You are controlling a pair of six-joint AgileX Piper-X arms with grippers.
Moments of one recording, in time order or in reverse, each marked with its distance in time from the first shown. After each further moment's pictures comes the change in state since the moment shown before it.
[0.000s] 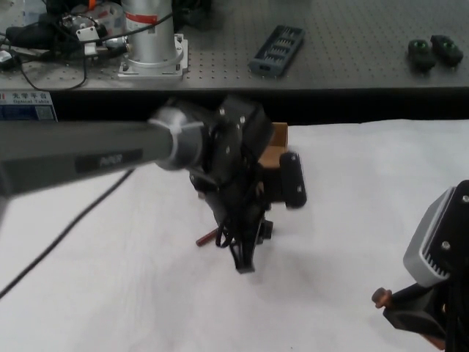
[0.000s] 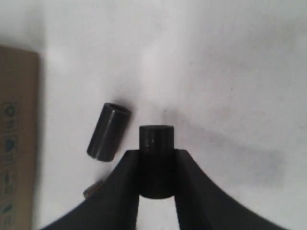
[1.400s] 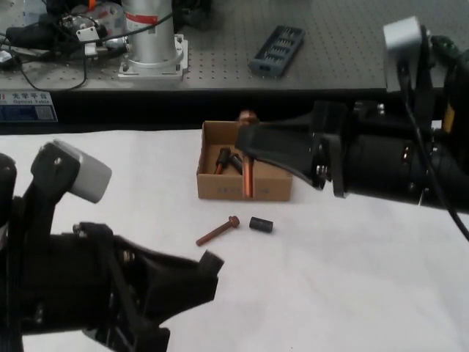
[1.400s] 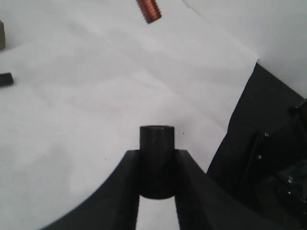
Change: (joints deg) left arm 0.0 -70.4 52.5 -17.5 22.6 -62.6; right arm 0.0 19.4 -1.8 -62.3 -23.5 66.8
